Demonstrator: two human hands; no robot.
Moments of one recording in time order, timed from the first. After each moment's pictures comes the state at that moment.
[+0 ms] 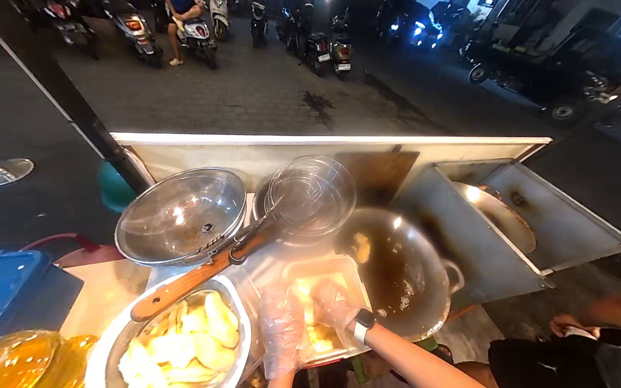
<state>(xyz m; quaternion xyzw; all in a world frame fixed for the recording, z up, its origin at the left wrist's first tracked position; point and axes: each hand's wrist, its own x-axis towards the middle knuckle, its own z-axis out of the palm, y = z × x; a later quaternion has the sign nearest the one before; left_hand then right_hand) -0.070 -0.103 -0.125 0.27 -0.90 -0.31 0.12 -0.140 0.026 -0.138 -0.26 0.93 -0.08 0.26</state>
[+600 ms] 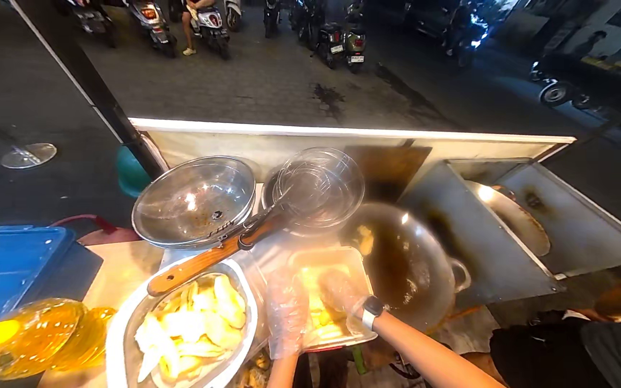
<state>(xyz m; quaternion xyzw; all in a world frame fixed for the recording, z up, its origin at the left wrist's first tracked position) -0.071 -0.104 -0.125 0.28 -0.90 -0.30 0.11 -0.152 0.039 -0.148 -0.30 0.91 -0.09 0.27</state>
